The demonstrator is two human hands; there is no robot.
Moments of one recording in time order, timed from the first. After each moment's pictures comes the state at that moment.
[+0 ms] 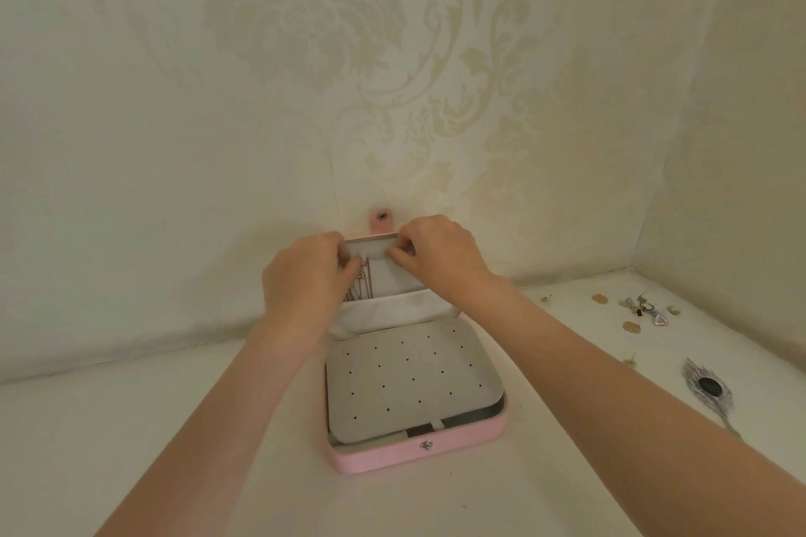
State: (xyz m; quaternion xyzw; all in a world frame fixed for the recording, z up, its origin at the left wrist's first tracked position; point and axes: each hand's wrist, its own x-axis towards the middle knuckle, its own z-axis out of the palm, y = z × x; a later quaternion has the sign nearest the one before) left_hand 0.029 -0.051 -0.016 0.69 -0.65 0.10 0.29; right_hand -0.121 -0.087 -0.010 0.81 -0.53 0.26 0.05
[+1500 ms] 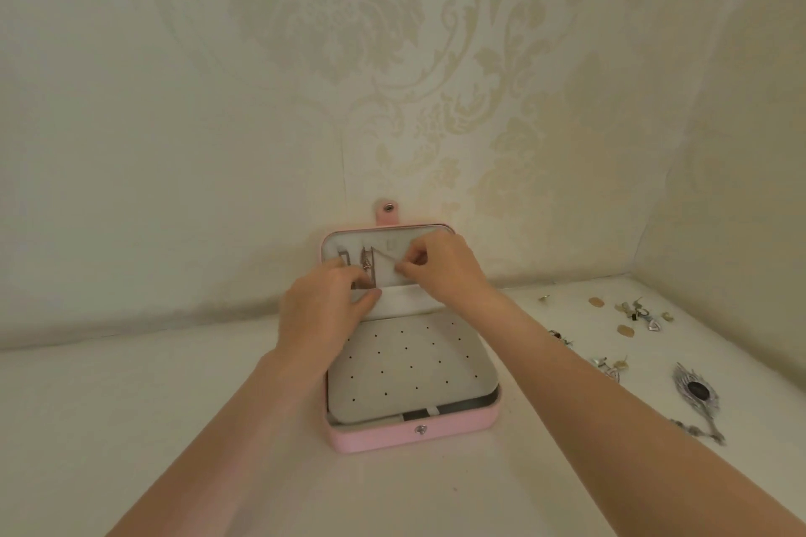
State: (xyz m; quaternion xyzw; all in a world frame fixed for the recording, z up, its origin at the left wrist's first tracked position) left_hand 0.025 -0.032 -0.053 0.63 -0.69 0.07 0.34; right_hand -0.122 -0.082 -0.027 0.76 -0.56 0.31 -0.15
